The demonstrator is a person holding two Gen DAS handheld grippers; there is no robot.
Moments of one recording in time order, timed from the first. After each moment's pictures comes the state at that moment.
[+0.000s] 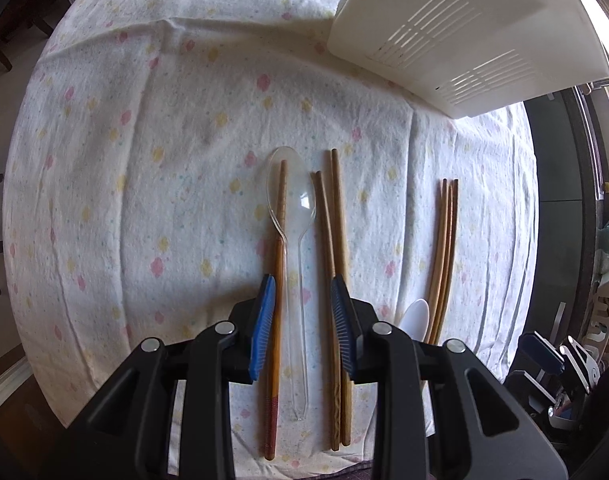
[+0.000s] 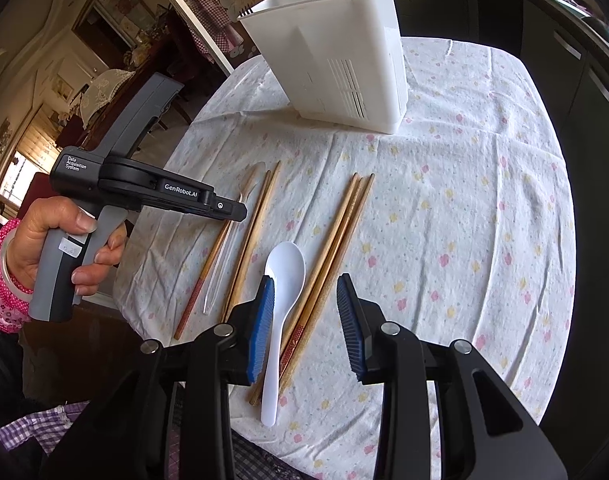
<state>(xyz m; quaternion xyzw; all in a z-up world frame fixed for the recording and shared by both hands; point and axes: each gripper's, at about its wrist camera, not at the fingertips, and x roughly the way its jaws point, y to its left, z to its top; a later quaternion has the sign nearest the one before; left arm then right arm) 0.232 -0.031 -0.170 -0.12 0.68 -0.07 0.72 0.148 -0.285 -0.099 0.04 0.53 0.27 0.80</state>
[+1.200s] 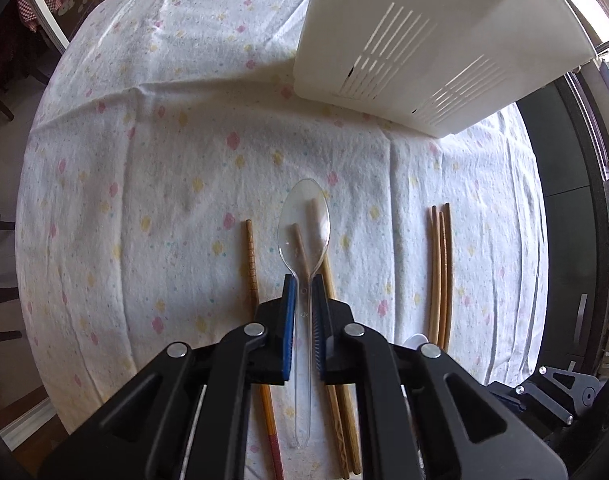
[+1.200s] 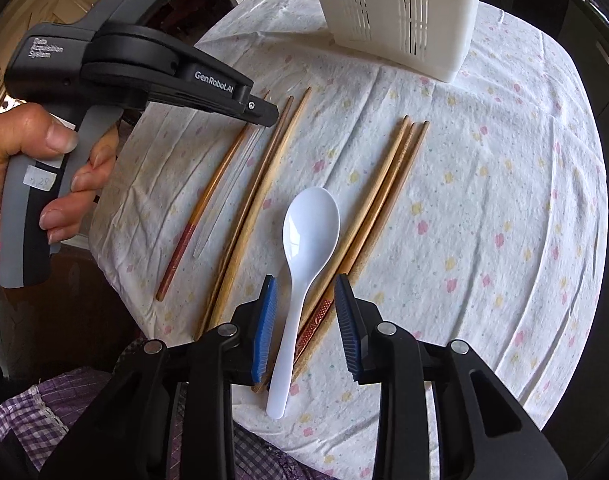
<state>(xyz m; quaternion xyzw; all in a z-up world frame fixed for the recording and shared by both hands) 0.255 -0.074 -0.166 -0.06 0.64 -0.07 0.76 0.148 -0.227 -0.139 -0.06 0.61 0.27 0.74</state>
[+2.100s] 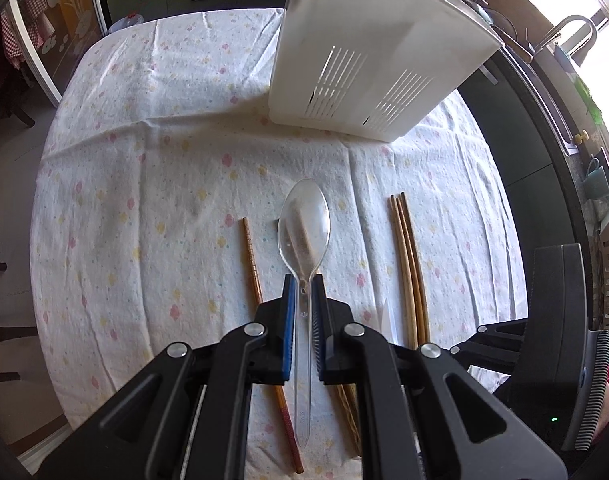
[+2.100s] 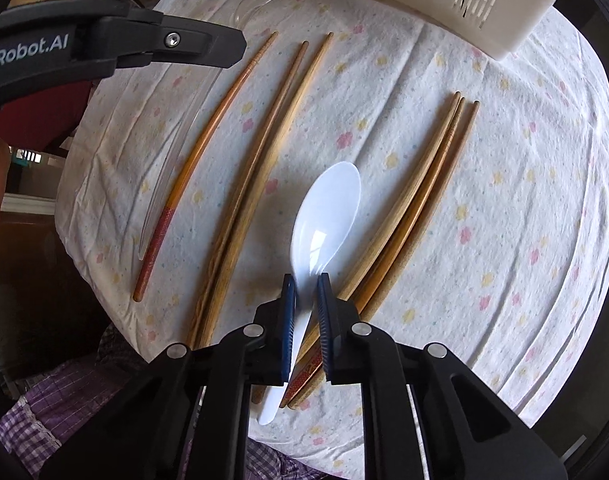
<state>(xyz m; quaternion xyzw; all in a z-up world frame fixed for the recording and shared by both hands) 0.211 -0.057 -0.132 -0.05 0.59 -0.13 0.80 0.170 -0.171 -0.159 -0.11 0.67 0.24 0.69</state>
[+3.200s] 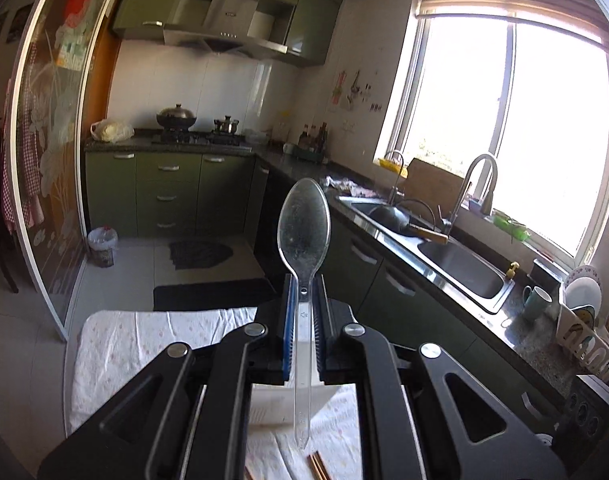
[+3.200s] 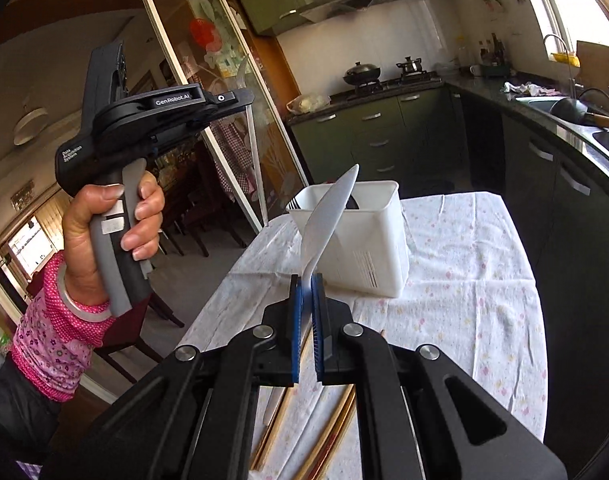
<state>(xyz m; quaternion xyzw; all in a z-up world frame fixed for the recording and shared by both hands) 0.235 -0.076 0.077 -0.07 0.18 -0.19 0.96 0.107 -0.305 0.006 0.12 0.28 0.26 0.92</state>
